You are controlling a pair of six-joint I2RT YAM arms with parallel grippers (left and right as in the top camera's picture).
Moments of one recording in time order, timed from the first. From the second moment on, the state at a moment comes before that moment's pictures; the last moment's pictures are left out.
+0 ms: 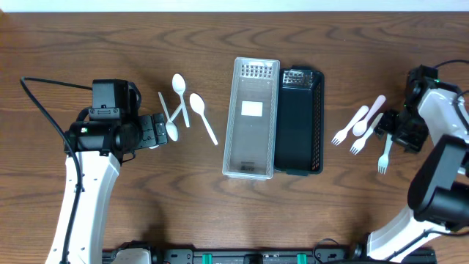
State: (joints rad) left arm 0.01 1.27 1.10 -0.98 -0.01 -0.16; right arm -0.31 1.91 1.30 -1.01 0.16 0.33
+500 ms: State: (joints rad) left arm 0.01 1.27 1.10 -0.98 -0.01 -0.16; right arm -0.31 1.99 1.29 -0.91 0.15 0.33
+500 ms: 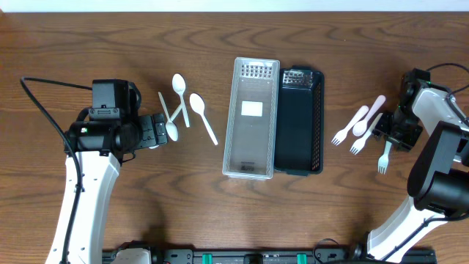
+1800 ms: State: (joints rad) left arm 0.01 1.27 1.10 -0.98 -0.01 -0.16; right arm -0.07 1.24 1.18 -0.84 -0.03 0.34
